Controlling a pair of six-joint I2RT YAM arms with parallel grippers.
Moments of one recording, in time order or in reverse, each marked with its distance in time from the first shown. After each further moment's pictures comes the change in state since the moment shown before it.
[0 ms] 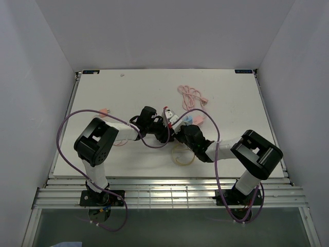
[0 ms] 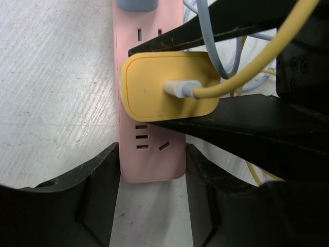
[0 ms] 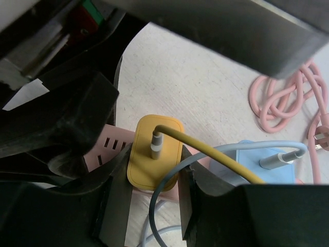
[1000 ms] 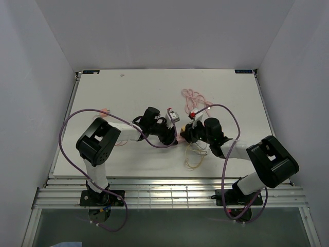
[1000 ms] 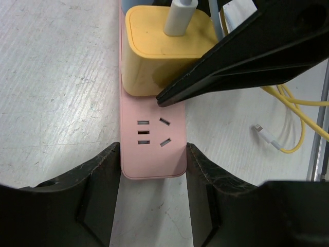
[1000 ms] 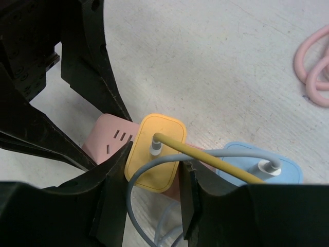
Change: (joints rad) left arm -0.032 0.011 0.019 -0.008 0.057 -0.035; right arm -0.308 -0.140 -0.092 -0.082 -0.550 0.393
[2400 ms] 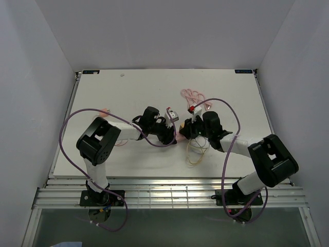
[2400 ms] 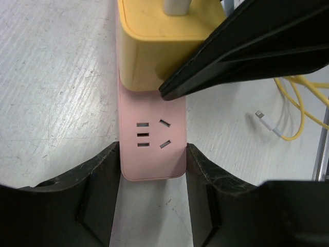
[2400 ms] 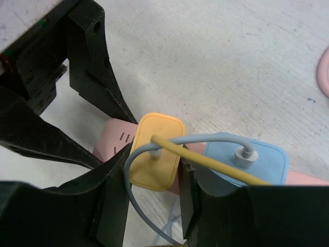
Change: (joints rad) left arm 0.013 0.016 0.011 -0.015 -0.002 0.001; right arm 0.013 -0.006 0.130 -0.222 0.008 -0.004
